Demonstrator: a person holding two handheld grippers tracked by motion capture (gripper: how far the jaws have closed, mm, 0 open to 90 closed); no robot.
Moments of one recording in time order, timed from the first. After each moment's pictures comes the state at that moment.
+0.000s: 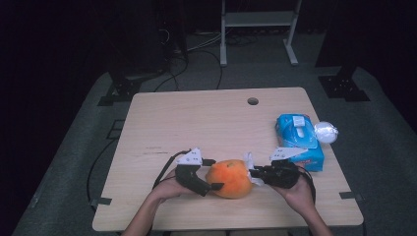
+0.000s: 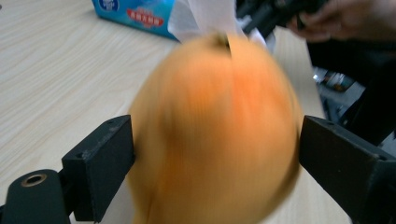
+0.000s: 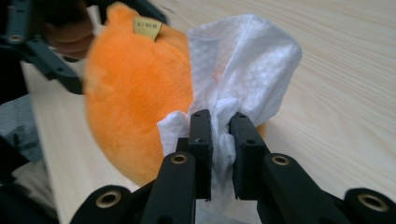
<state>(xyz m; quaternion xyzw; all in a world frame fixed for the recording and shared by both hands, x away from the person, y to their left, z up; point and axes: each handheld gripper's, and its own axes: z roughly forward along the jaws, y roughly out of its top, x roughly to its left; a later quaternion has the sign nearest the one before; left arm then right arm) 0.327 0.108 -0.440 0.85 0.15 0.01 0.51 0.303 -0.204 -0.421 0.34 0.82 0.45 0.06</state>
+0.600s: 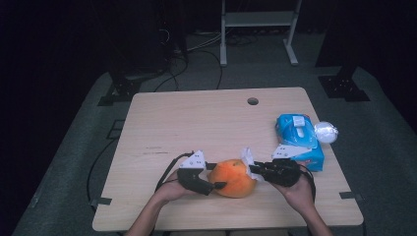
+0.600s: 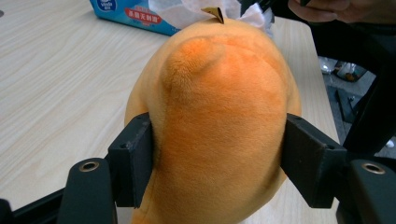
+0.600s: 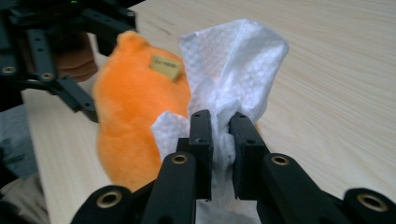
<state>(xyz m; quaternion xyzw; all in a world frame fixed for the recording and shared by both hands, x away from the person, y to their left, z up) 0.319 0.099 -0.435 0.85 0.13 0.03 0.51 0.297 -0.202 -0.408 0.33 0.81 0.48 0.10</state>
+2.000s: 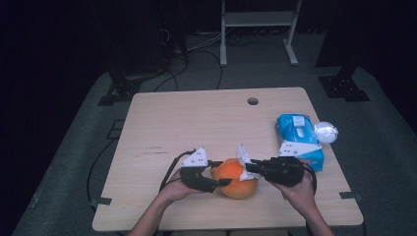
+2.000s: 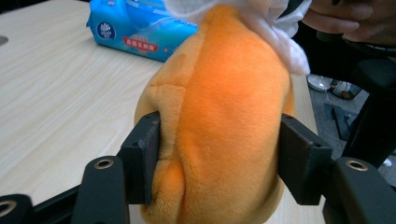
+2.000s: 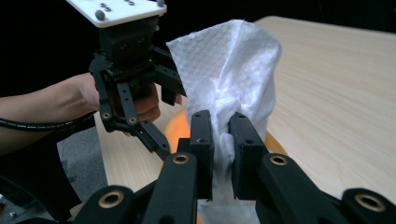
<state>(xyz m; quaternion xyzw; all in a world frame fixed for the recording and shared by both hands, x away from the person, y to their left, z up) 0.312 0.092 -0.418 0.83 0.13 0.04 0.53 0.284 -0.197 -0.376 0.28 0.78 0.56 0.05</state>
